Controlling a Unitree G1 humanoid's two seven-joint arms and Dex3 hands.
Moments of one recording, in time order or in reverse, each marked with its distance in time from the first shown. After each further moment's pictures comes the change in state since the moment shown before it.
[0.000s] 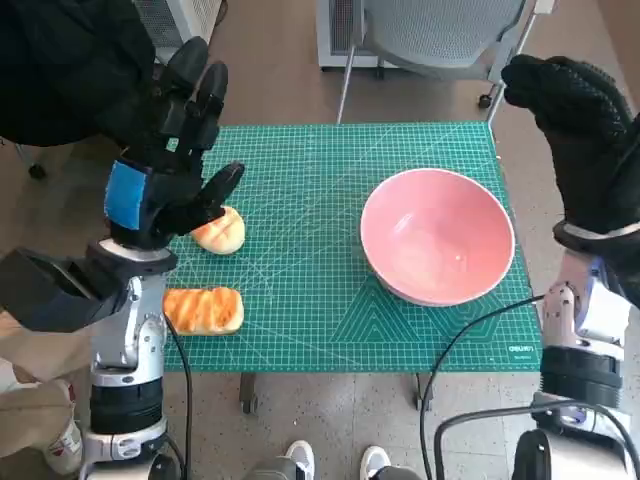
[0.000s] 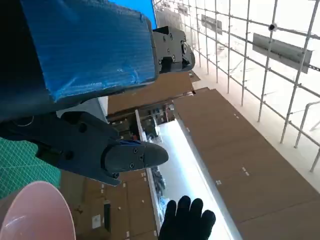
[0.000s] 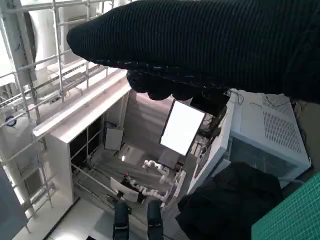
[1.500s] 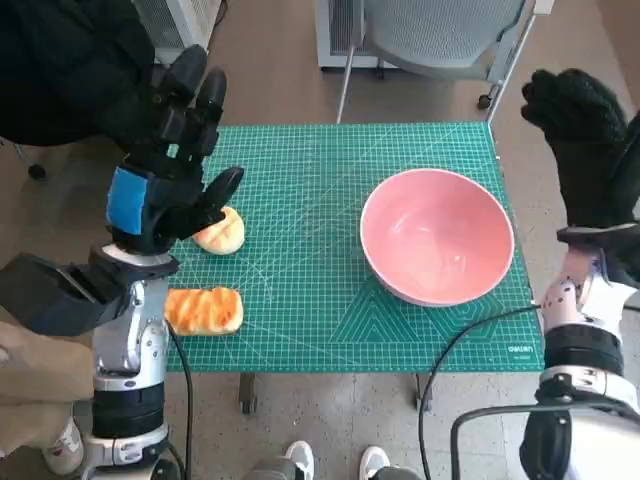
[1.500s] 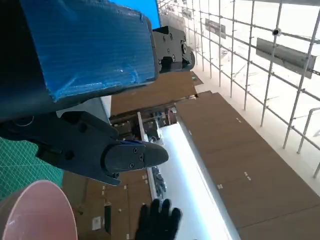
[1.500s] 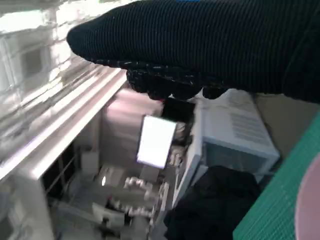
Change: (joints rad) left arm 0.022 -0.012 0.001 -0.001 0.005 -0.006 0.012; right arm -0.177 -0.051 -0.111 0.655 -0.017 -0.123 -0.009
